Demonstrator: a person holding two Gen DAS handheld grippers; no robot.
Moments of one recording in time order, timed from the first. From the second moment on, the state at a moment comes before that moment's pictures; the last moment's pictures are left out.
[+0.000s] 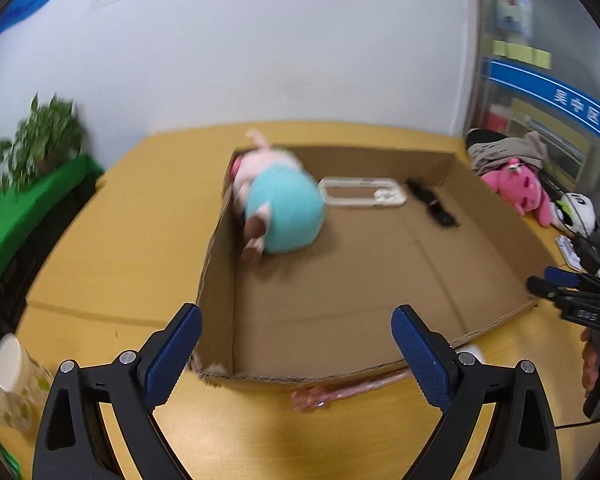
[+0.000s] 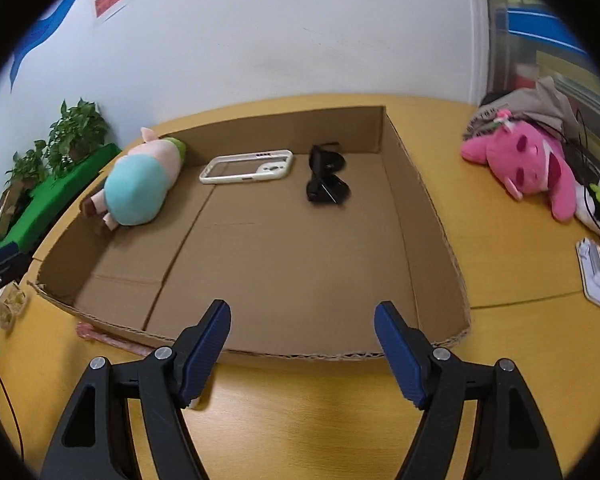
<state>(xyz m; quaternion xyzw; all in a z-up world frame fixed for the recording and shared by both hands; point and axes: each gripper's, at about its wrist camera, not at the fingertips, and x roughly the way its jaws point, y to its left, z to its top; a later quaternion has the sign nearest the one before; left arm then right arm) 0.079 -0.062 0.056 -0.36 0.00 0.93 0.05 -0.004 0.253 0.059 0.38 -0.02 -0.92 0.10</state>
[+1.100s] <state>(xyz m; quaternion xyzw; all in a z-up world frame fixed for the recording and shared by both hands) 0.073 -0.058 0.036 -0.35 0.01 0.94 0.03 0.033 0.224 0.058 0.33 0.02 -0.94 0.07</state>
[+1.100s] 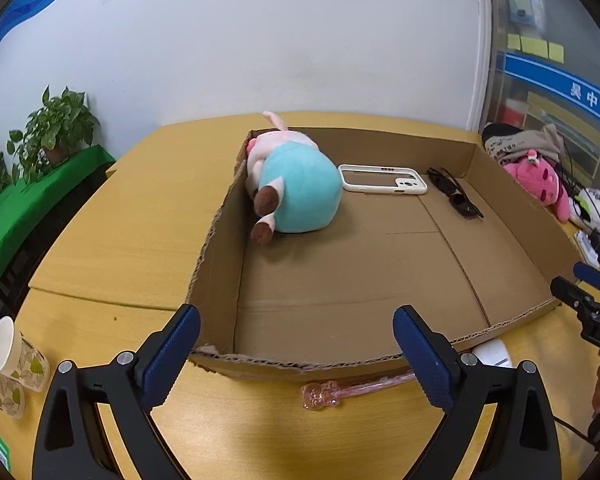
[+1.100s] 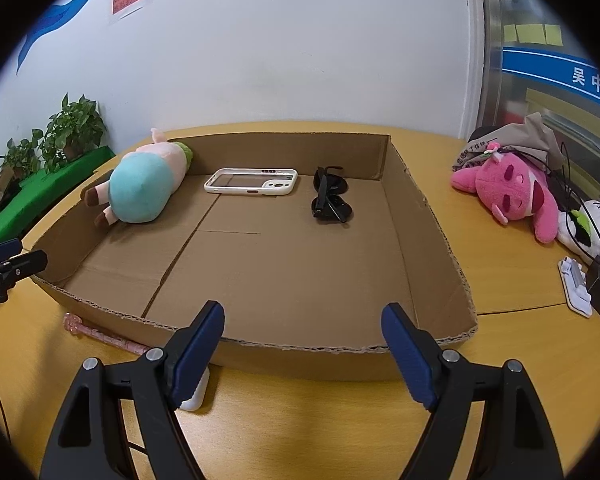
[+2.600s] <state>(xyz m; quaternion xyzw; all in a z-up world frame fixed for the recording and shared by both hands) 0.108 -0.027 -0.003 -0.45 -0.06 0.87 0.20 0.073 0.152 0.000 0.45 0.05 -0.87 0.20</state>
